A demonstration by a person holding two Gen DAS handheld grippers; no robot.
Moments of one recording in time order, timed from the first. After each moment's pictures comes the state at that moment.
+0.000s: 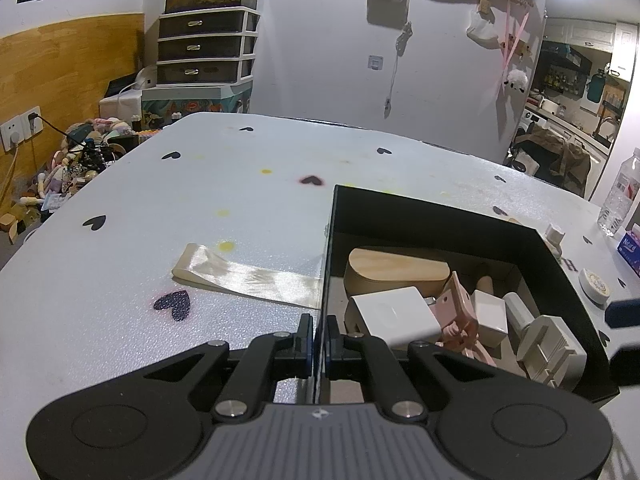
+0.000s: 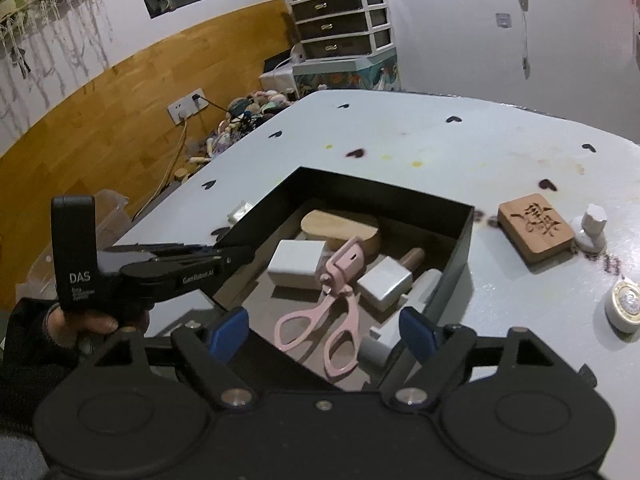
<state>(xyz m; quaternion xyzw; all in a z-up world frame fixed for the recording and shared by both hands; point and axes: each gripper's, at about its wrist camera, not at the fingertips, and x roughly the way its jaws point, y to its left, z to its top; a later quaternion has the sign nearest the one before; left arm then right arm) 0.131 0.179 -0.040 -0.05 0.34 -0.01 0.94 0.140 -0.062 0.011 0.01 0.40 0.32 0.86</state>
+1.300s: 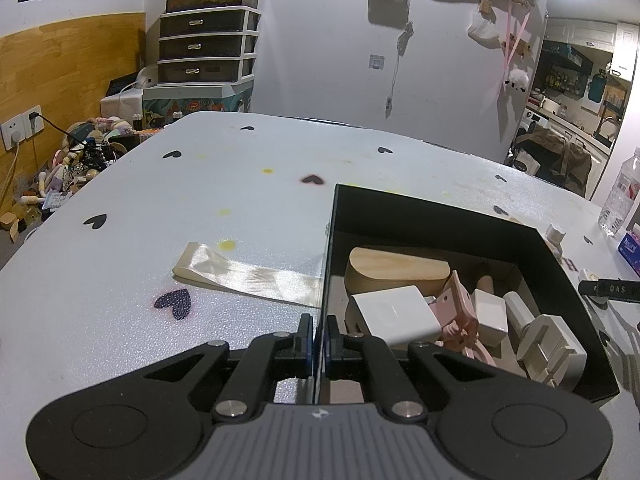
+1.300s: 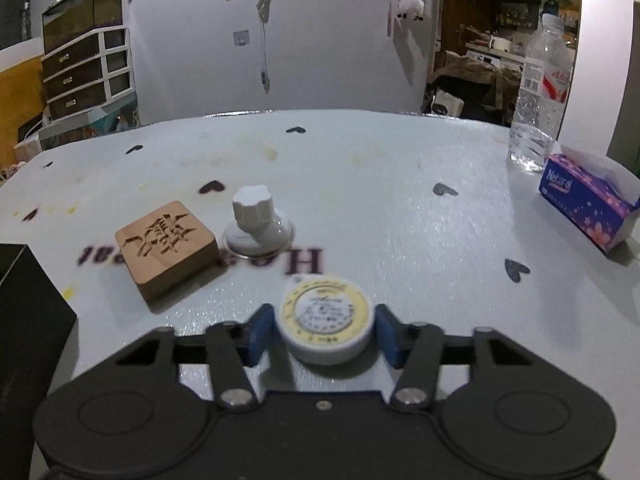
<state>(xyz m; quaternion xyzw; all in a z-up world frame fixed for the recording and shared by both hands) 0.129 0.181 -0.038 -0.05 0.34 0.00 0.94 0.234 -0.196 -0.082 0.02 0.35 -0.03 0.94</state>
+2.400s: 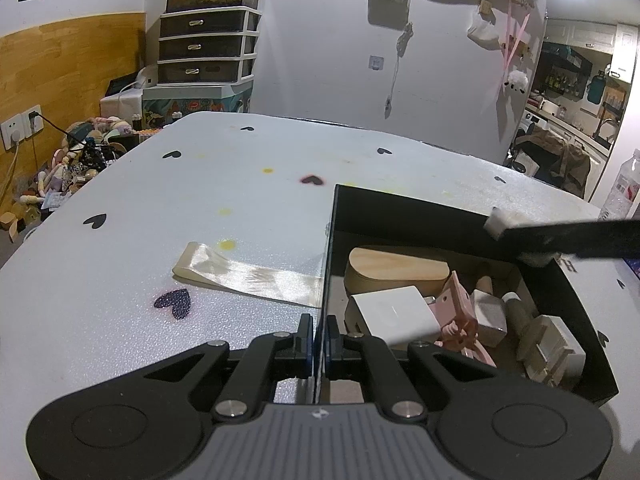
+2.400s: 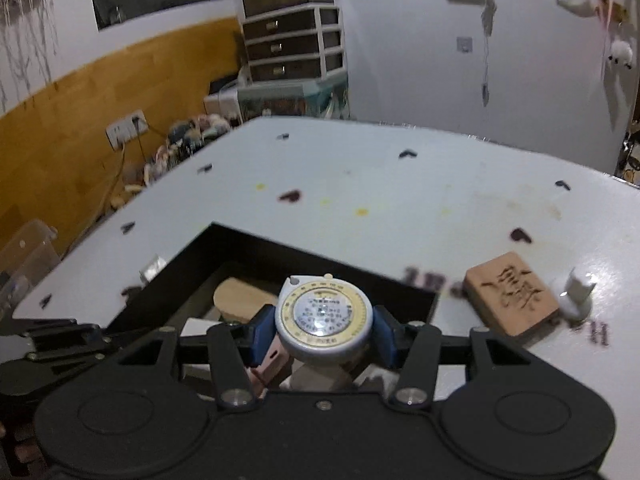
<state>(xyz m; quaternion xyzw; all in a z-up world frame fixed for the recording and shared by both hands) 0.127 0.180 -0.040 -0.06 0.34 0.00 0.94 0.218 -0.032 -0.013 -0.02 0.36 0.24 0.90</state>
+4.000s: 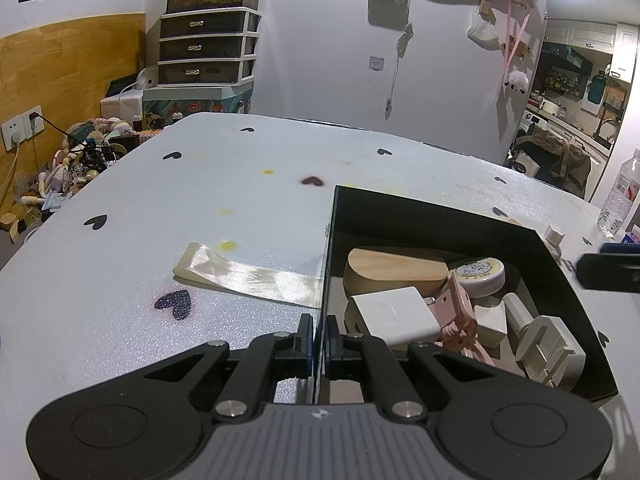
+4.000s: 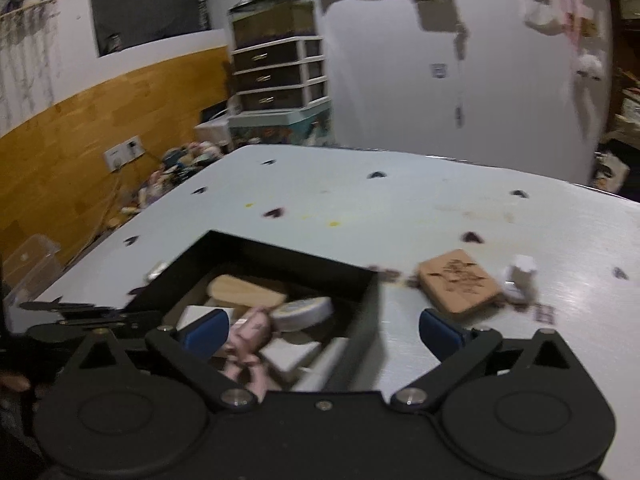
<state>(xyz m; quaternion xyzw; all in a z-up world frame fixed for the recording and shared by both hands) 0.127 0.178 -0.040 -0.05 0.34 0.00 0.94 0.166 -0.086 0.007 0.00 0.32 0.21 0.92</state>
